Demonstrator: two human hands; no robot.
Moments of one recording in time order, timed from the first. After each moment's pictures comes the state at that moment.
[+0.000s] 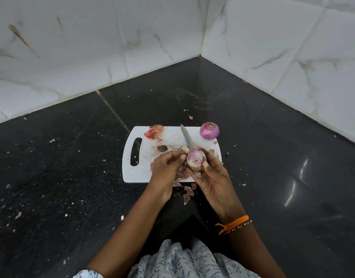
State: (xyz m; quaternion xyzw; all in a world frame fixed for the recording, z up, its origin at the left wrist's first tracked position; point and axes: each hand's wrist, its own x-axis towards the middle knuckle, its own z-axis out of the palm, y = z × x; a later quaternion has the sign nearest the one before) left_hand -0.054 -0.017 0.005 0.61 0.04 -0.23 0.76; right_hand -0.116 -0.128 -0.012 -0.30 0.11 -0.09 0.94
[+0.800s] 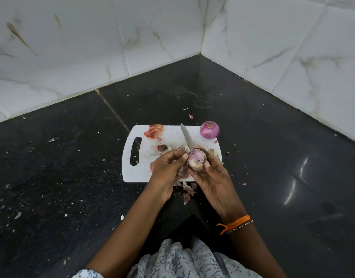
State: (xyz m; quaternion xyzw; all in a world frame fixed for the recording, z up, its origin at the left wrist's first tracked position) left_hand -0.051 -0.018 0.005 0.57 0.04 -0.27 0.78; right_hand -0.118 -0.130 -0.009 -0.29 0.12 -0.07 0.95
